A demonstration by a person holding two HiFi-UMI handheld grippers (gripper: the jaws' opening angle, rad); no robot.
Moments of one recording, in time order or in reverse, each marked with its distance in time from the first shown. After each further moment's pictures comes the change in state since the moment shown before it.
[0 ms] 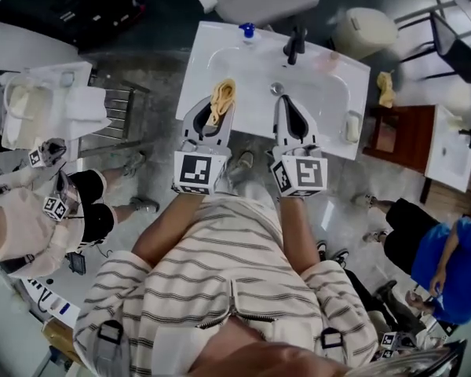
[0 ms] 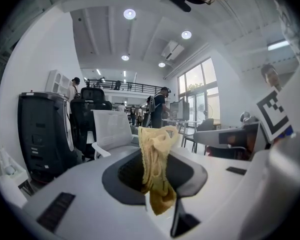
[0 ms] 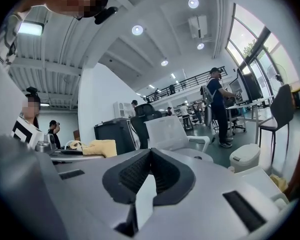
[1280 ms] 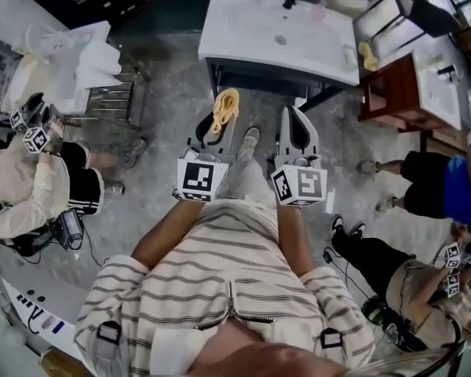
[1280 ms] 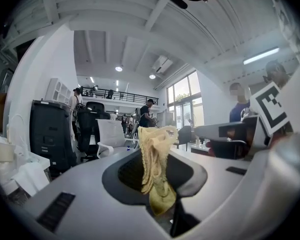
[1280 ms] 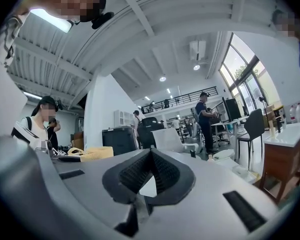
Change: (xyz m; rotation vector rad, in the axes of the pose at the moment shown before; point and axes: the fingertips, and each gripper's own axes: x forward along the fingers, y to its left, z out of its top) left arm -0.357 -0.070 -0.059 0.023 -0.113 -0.109; right arm -0.297 0.235 -0.048 -0.065 -0.144 -0.133
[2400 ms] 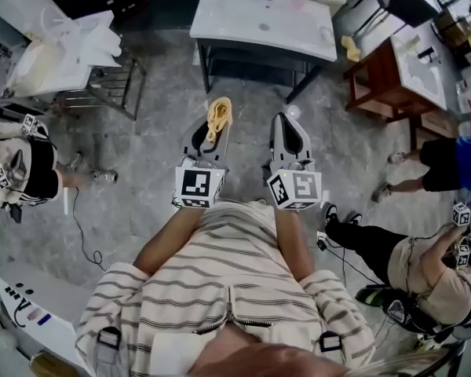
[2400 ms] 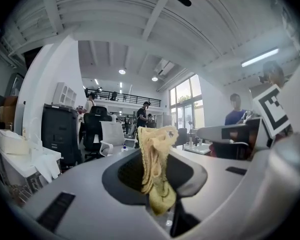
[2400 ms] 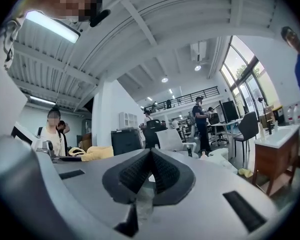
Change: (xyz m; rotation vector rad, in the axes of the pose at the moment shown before) left arm -0.148 -0.123 0.008 -0.023 -0.012 0.047; right arm -0.189 0.029 0.018 0.000 0.010 0.033
